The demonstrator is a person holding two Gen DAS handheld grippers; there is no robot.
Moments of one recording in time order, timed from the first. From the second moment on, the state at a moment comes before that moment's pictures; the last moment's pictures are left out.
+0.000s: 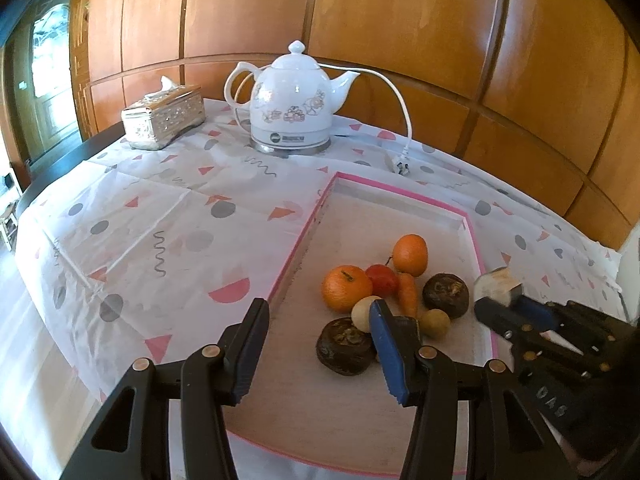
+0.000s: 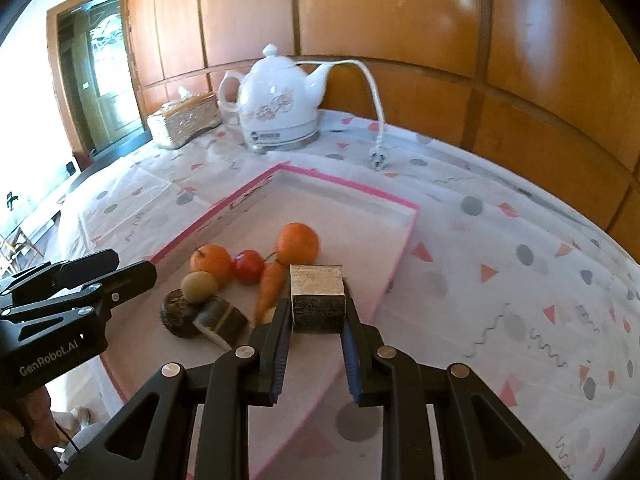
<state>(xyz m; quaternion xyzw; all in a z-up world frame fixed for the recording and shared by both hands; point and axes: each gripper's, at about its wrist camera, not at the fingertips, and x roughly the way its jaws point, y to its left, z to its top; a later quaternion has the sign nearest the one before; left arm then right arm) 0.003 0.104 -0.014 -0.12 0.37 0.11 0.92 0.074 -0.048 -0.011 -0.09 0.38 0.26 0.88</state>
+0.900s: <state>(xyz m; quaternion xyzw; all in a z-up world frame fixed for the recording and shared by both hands) -0.009 0.090 0.002 -0.09 0.34 0.12 0.93 0.048 -0.058 -0.018 -0.07 0.38 0.21 0.90</state>
